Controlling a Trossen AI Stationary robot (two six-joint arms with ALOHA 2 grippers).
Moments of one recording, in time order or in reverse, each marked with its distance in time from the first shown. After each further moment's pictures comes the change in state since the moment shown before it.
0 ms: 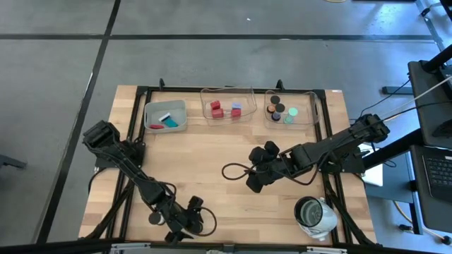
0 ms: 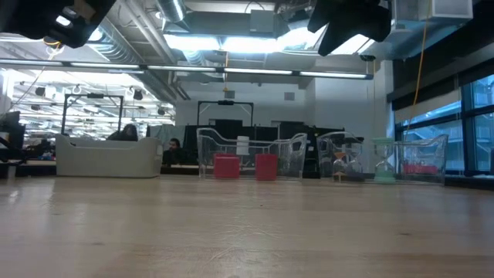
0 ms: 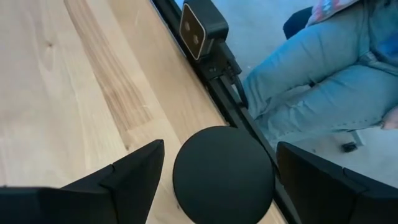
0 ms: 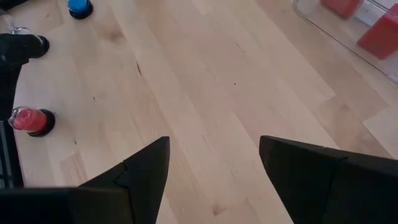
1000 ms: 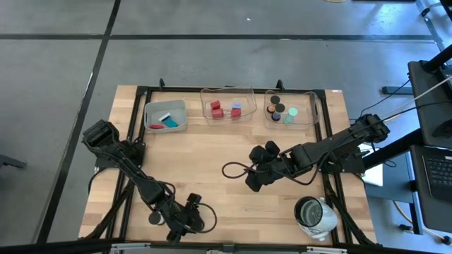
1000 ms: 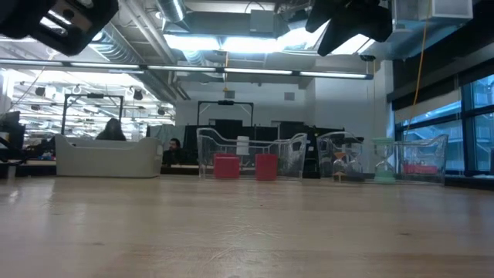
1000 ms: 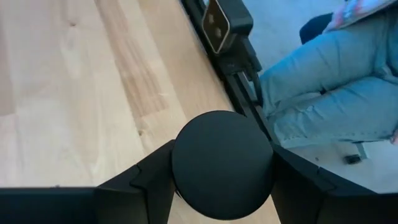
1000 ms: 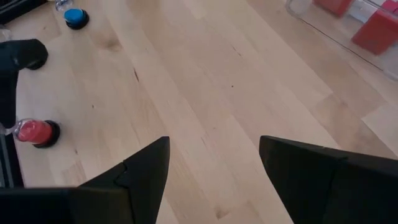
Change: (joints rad) left arm -0.001 -0.009 0.000 -0.036 -0.049 -0.094; right arm 0.000 0.000 0.000 0.002 0.018 0.043
